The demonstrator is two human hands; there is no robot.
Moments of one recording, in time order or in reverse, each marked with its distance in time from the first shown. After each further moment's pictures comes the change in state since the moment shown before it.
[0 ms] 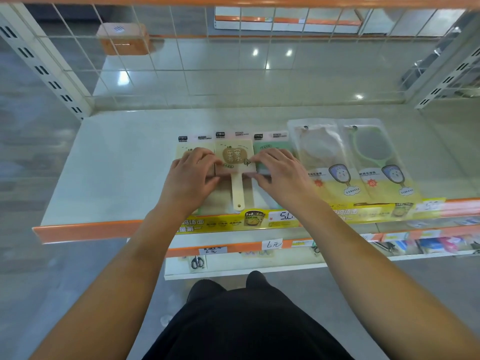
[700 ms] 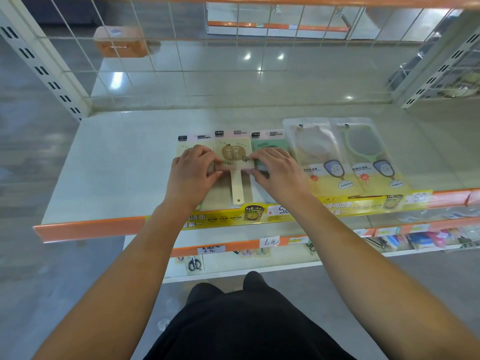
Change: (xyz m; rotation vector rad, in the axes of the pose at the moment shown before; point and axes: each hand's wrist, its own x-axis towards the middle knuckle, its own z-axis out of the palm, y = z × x) left_hand 0.000 0.005 0.003 -0.042 0.048 -0.067; right_hand -0.005 -0.006 0.008 0.023 0.095 0.036
